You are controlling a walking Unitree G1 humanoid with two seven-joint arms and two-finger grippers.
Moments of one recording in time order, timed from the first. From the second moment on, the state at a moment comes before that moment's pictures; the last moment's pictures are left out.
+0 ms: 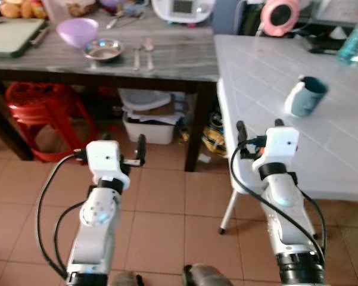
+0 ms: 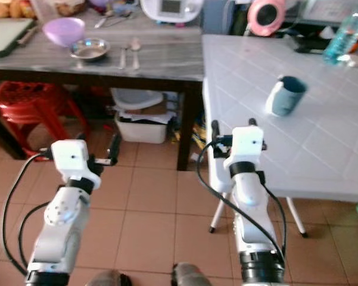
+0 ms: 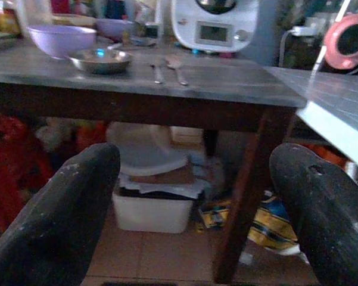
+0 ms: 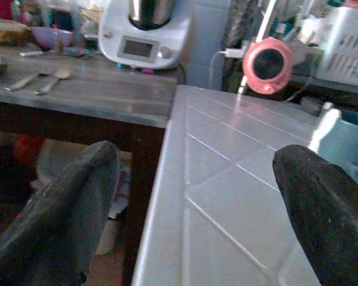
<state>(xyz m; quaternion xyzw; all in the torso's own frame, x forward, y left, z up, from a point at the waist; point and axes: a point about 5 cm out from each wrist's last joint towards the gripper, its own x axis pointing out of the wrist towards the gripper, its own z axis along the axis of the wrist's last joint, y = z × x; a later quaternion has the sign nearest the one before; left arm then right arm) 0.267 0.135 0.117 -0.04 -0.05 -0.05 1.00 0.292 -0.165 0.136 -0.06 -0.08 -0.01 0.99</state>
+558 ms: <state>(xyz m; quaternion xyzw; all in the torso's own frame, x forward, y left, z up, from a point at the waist) 0.270 0.142 0.120 -0.03 -0.06 -0.04 1.00 0.299 -0.151 0.144 -0.05 -0.10 0.02 0.99</state>
